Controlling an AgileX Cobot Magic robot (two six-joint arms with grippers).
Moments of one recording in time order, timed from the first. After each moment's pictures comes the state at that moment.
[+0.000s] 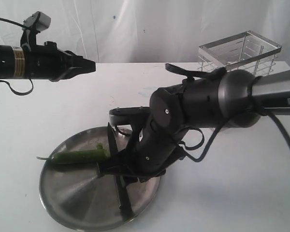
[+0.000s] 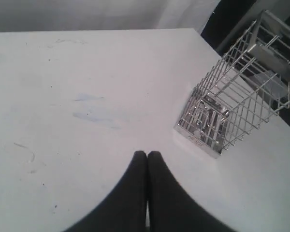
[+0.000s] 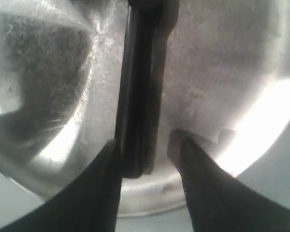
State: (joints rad) left arm -0.04 1.71 -1.10 1.50 -0.73 -1.63; right arm 0.78 1.82 -1.13 0.24 0.62 0.19
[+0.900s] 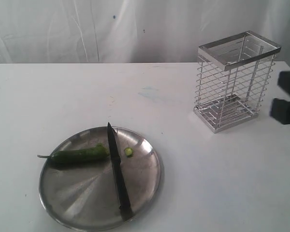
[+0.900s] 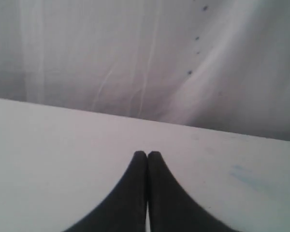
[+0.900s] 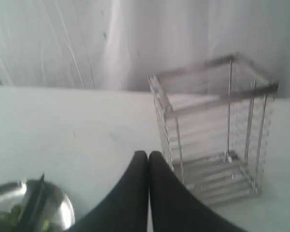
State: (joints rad) left arm -0.04 0.49 -0.34 1.50 0.05 -1.72; right arm 0.39 0.66 -0.49 -0.76 0.13 0.86
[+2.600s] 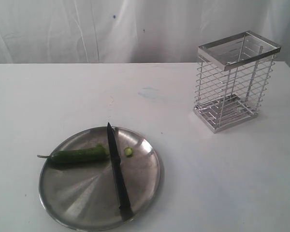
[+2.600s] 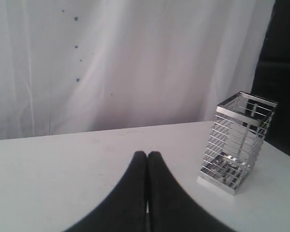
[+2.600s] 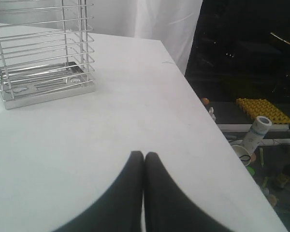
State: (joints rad) left arm -0.05 0.40 -0.34 1.55 -0.31 -1.72; right arm -0.22 0.00 0.00 -0.03 0.33 -0.12
